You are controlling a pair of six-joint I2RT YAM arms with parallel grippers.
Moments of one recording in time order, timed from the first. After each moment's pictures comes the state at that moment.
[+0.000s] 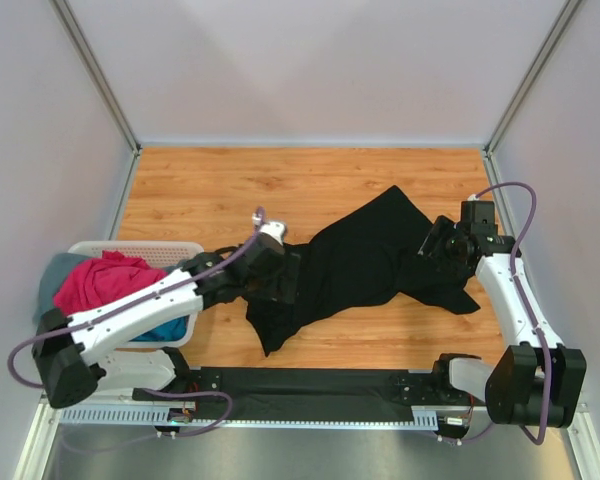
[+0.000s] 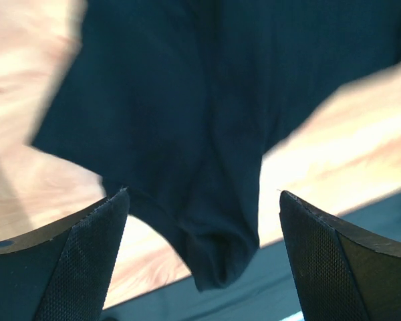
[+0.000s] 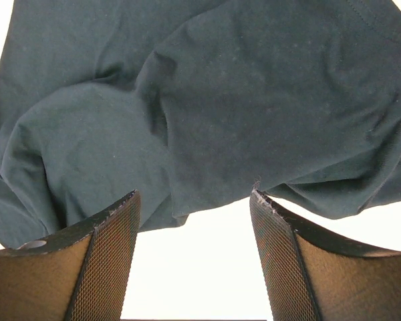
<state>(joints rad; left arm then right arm) -0.99 1.22 0.98 -0.70 -0.22 -0.61 -0.05 1.17 0.90 -0.72 -0.11 0.49</state>
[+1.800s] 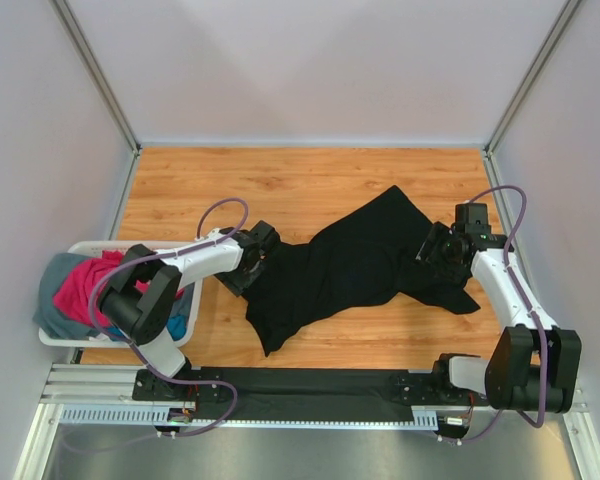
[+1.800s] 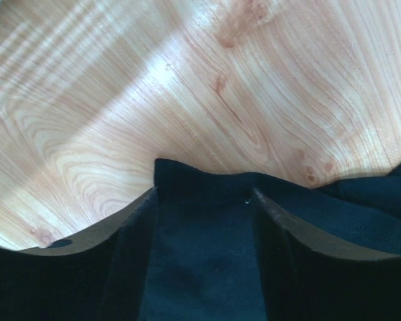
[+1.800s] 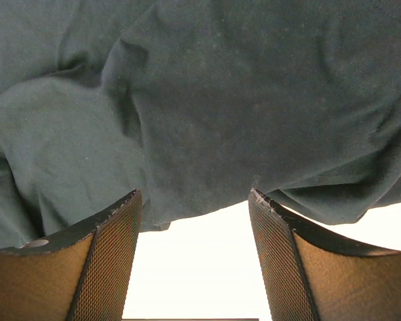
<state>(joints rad) -0.62 1.67 0.98 -0.77 -0.47 -1.53 -0.05 1.24 0.86 -0.69 -0.10 0.48</state>
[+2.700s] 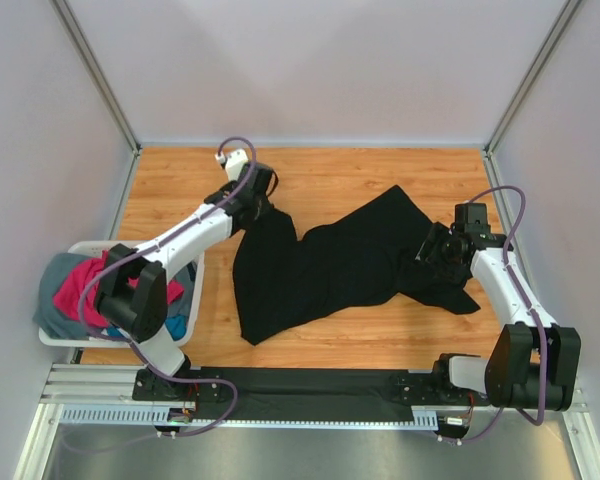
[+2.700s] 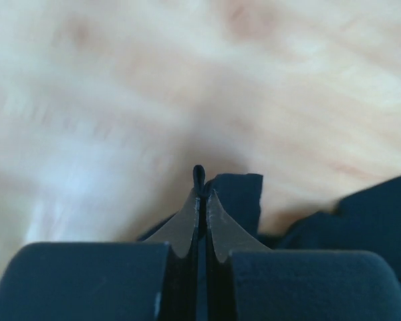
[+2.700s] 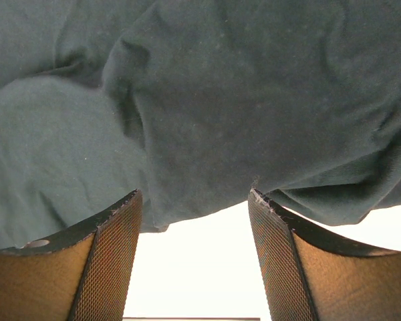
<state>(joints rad) -0.55 1.65 1.22 -0.41 -0.51 -0.84 -0.05 1.25 0.86 -0.69 -0.11 0.48</state>
